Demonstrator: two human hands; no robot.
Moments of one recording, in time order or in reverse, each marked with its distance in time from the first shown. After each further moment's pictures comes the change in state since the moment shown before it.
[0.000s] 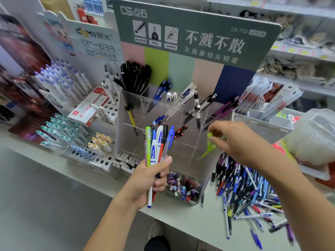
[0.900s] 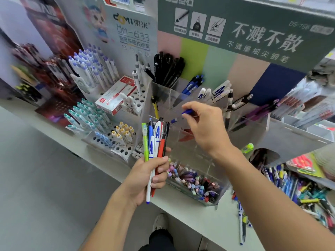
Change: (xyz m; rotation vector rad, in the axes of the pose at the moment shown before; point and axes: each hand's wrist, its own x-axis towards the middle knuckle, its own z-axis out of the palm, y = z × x) left_hand -0.019 0.005 -0.055 -0.199 0.043 0.036; right_hand 0.087 -0.096 0.062 0.395 0.515 -0.096
